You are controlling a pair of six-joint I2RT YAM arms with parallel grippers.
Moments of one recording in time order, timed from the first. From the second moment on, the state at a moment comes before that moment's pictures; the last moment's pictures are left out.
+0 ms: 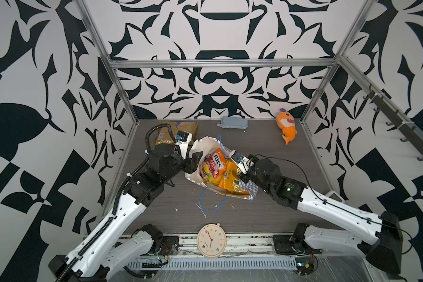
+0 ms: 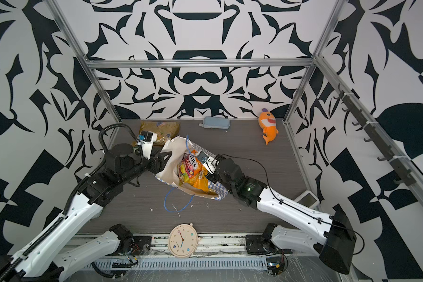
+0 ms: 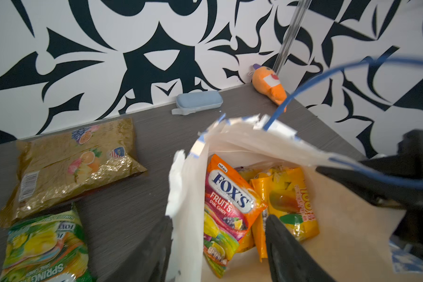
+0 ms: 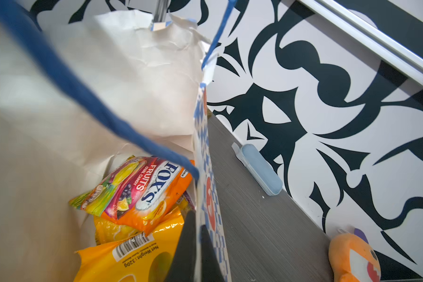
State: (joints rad) left arm -0.61 0.93 1.05 -0.47 0.06 -0.14; right arm 0.93 1.08 0.82 -0.05 0.29 -0.37
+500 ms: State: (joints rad) left arm -0.79 1.11 1.03 -0.54 0.08 -0.27; right arm 0.99 1.02 0.76 0.06 0.37 -0.41
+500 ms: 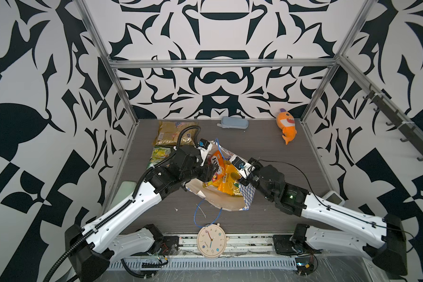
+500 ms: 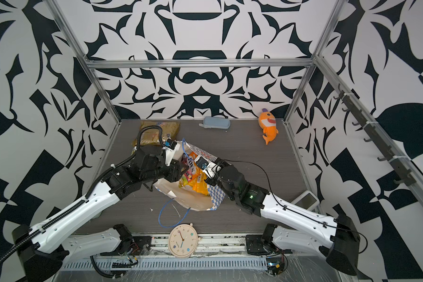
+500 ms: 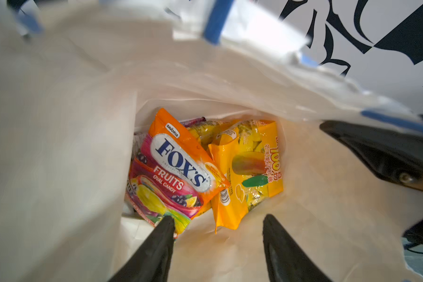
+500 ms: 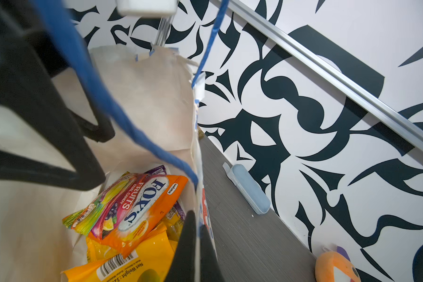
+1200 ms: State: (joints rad) left arm -0.88 1.51 1.14 -0.55 -0.13 -0.45; right arm 0.99 1.00 0.74 0.11 0.38 -0.42
